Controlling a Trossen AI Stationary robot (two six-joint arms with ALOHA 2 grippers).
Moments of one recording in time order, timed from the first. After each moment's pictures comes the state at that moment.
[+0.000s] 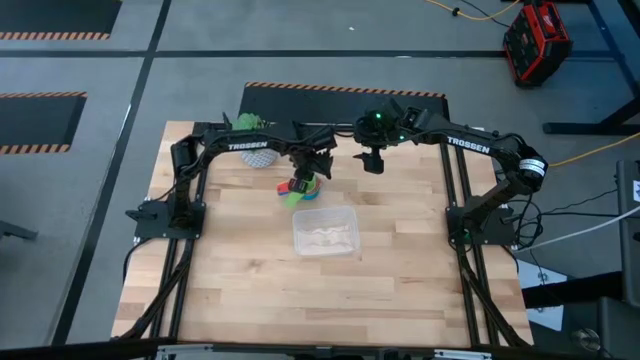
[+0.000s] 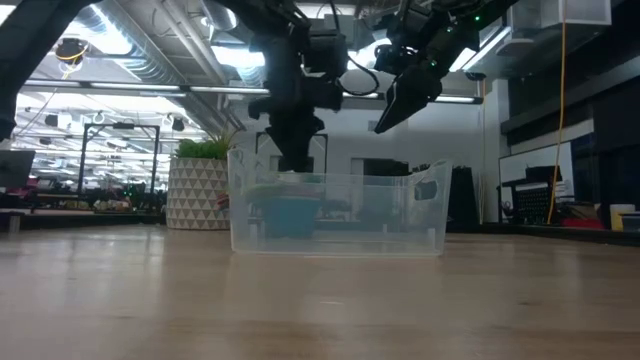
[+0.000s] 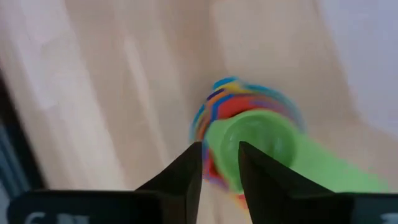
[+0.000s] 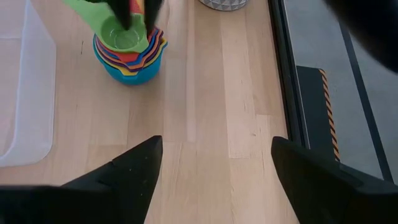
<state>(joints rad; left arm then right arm) 0.34 1.96 1.66 -0.98 0.02 0.61 -0.53 1.54 1.27 -0.60 -0.16 -0.50</state>
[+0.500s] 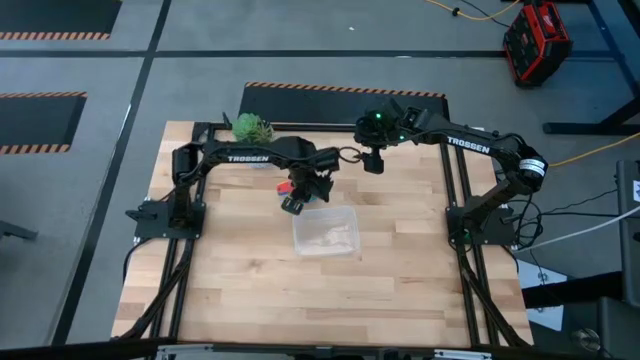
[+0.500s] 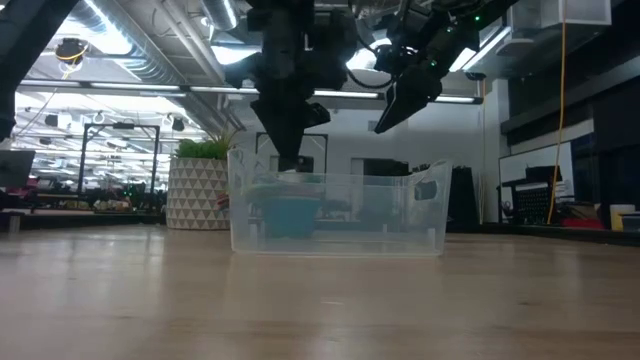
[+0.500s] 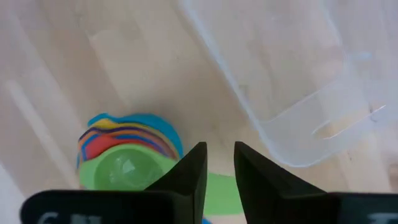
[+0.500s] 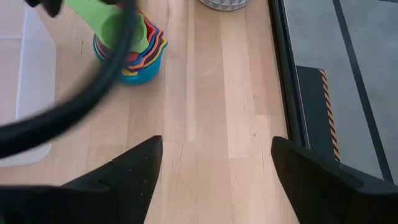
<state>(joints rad) 0.22 1.96 1.69 -1.13 0.15 0.60 -0.53 1.54 1.27 -0.60 -0.16 -0.50</state>
